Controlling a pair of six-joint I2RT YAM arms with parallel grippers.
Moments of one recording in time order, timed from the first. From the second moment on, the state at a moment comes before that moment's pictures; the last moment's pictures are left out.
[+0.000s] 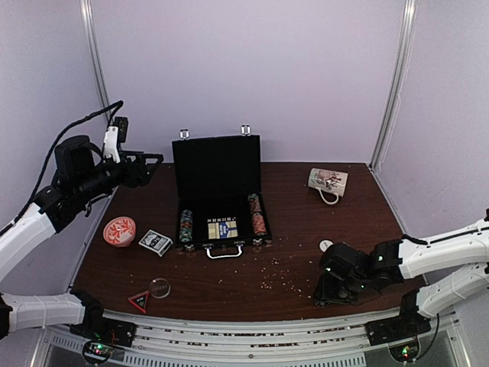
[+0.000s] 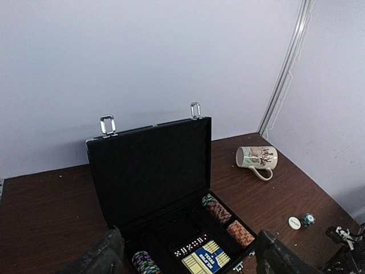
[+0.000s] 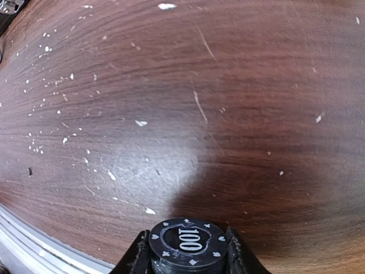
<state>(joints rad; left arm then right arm) -0.42 0.94 0.90 -0.10 0.17 -0.19 1.11 1.21 0.53 -0.50 0.10 1.20</state>
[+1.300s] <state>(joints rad) -0.42 0.90 0.90 -0.08 0.17 -0.19 0.76 2.39 2.06 -0.51 0.11 0.39</state>
